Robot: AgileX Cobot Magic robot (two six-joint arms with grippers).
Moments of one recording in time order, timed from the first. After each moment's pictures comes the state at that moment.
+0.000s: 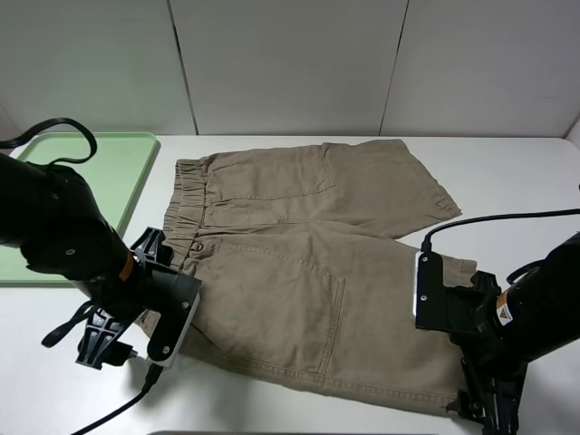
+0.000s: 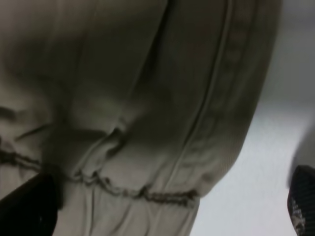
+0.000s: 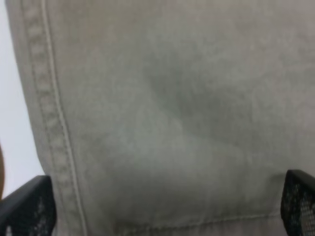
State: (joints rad) left arm -0.67 1.73 -0.59 0.43 0.27 0.80; right arm 0.54 1.50 -0.35 0.00 0.34 -0.72
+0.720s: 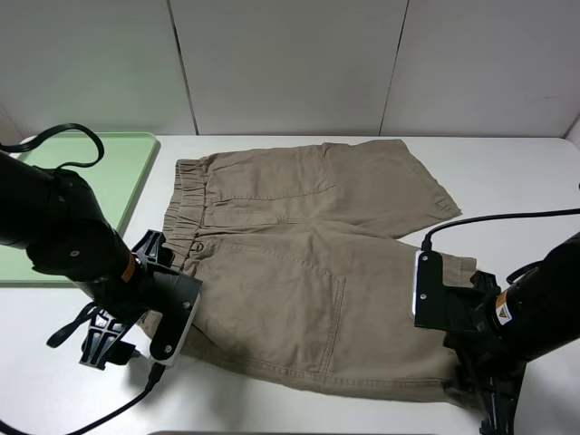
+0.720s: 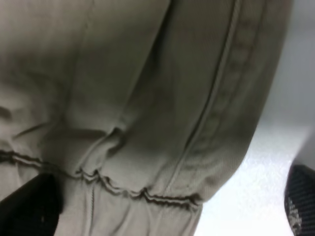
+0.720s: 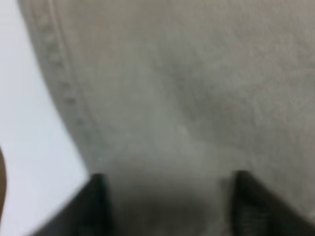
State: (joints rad) left arm -0.65 1.75 -0.59 0.43 0.26 0.80; right arm 0.54 1.50 -0.35 0.01 0.34 -0.72
